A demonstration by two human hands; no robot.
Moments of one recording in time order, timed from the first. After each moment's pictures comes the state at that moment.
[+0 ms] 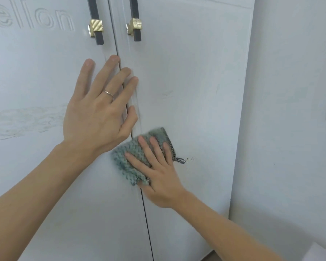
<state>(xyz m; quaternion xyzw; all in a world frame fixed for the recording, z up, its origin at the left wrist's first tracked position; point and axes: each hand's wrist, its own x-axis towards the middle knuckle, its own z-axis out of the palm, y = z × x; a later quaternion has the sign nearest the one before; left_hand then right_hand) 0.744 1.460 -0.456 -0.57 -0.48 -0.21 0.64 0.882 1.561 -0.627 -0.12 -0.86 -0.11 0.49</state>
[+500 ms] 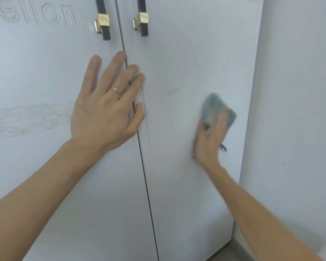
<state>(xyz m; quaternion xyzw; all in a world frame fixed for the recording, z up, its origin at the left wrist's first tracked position) 0.745 1.461 -0.457 -0.57 -0.48 -0.21 0.63 0.925 1.647 -0.586 -0.36 -0.58 0.18 0.71</state>
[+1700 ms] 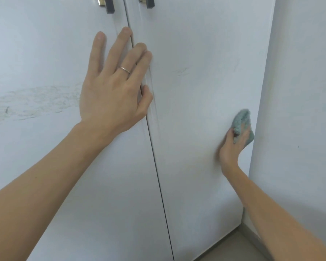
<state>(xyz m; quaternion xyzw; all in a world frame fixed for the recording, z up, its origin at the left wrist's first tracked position) 0.748 1.461 -0.456 -0.56 -0.52 -0.18 0.62 0.946 1.688 -0.678 -0.40 -0.42 0.36 0.73</state>
